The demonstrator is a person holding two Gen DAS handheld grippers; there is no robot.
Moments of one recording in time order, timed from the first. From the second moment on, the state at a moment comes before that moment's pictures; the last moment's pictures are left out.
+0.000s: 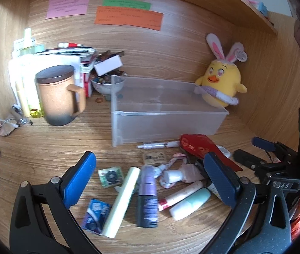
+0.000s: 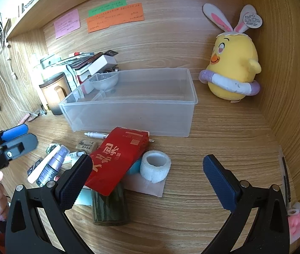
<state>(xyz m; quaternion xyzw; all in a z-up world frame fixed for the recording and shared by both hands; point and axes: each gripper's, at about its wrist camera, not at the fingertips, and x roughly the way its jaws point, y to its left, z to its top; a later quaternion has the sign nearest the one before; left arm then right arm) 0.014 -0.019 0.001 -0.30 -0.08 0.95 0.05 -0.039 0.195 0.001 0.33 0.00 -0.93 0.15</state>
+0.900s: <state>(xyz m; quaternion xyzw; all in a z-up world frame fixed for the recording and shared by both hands) -0.027 -0.067 -0.059 -0.44 -0.10 0.89 0.02 -0.056 0.207 -0.030 0.39 0.04 -0.91 0.12</state>
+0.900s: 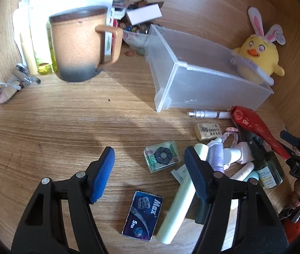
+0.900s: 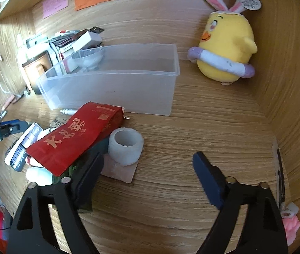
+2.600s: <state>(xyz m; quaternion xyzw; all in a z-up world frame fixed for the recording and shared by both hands) -0.043 -0.039 0.025 -0.34 -0.10 0.93 0.05 -0.086 0.191 0.040 0.31 0.01 -0.93 0.20</state>
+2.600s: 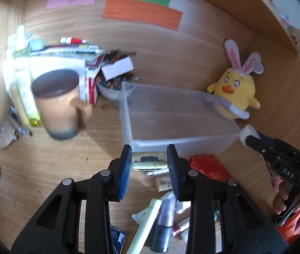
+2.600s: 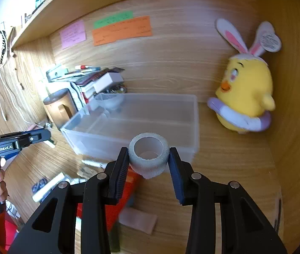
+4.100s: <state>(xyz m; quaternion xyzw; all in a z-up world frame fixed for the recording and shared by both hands) -0.178 -0.008 -0.011 -0.44 -0.04 0.89 0.08 -0.212 0.143 0.001 0.40 0.07 -0.90 0.19</state>
